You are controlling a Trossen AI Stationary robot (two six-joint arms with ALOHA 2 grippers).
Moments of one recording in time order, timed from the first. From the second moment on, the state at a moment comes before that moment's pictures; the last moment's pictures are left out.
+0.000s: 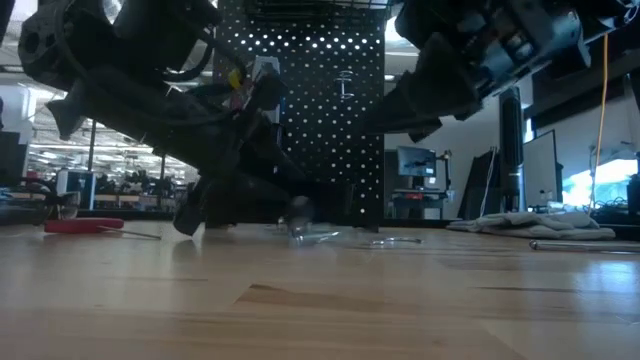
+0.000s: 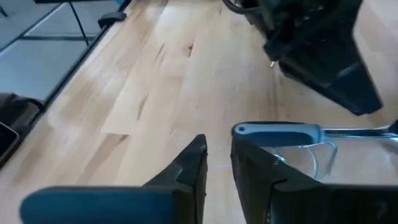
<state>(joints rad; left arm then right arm) -0.34 1.87 0.63 0.73 -0.89 -1.42 0.27 1.64 0.74 0.43 0.05 0.16</state>
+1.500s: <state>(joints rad) -0.25 1.73 1.17 -0.37 -0.48 -0.91 0.27 1.64 0.73 0.17 0.12 0.12</state>
